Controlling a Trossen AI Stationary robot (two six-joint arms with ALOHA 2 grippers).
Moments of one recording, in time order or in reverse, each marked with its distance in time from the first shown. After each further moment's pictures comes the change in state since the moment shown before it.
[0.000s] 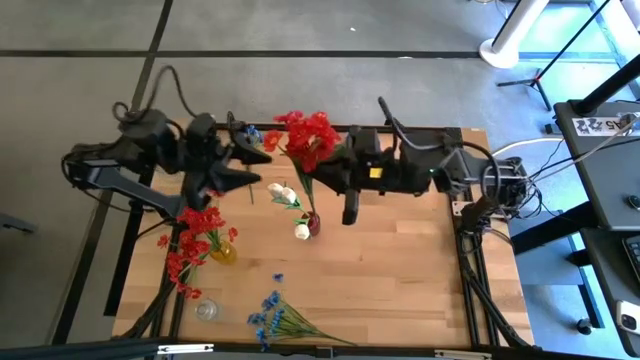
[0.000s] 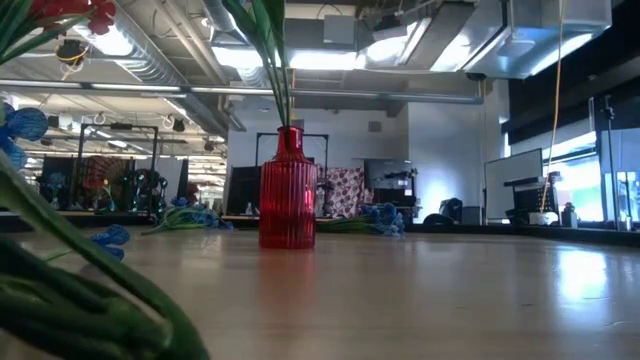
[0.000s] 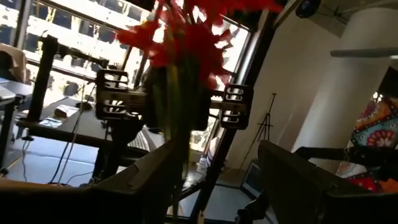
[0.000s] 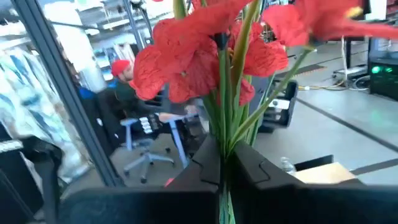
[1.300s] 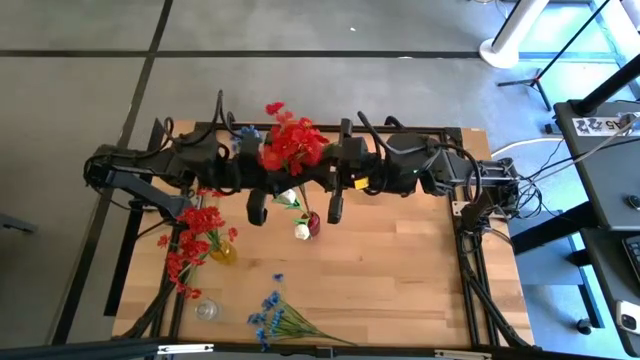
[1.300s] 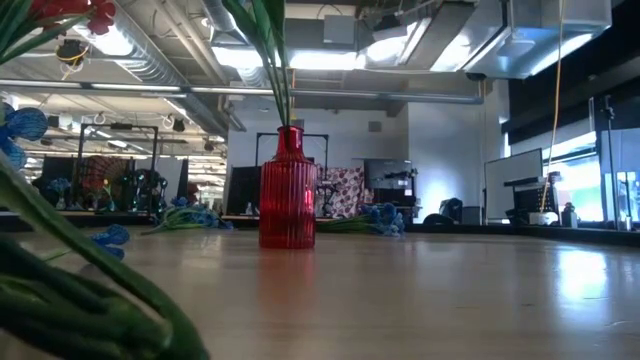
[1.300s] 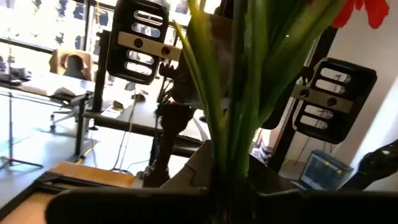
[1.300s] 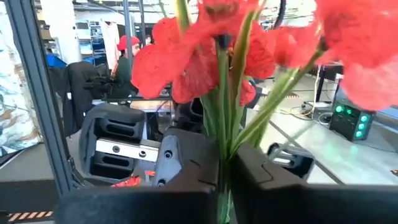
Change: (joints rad) left arm -0.033 0.181 0.000 0.076 -0.247 0.116; right arm -0.012 0.043 -0.001 0.046 0.018 -0.251
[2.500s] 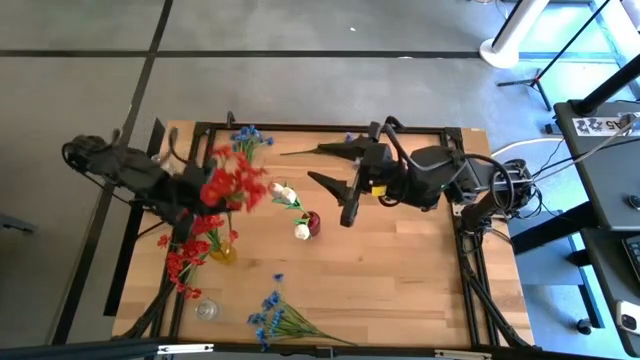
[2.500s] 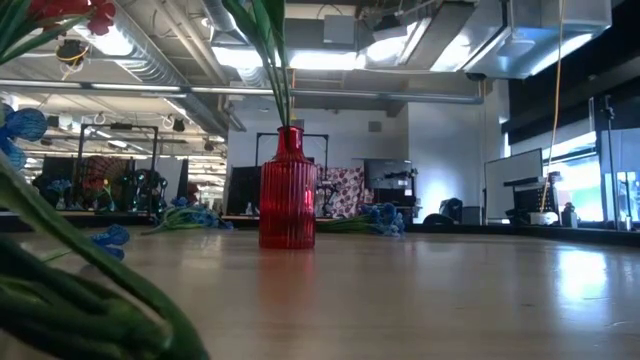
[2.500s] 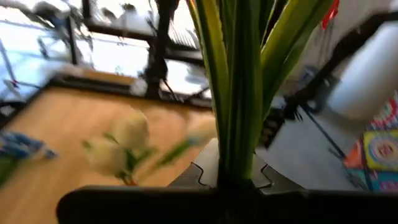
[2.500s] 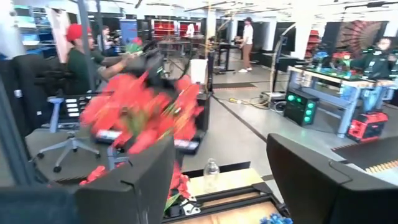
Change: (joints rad) left arm -0.319 -0.463 -0.283 -0.536 -0.153 -0.091; right arm 0.088 -0.056 0.000 -0.093 0.298 -0.007
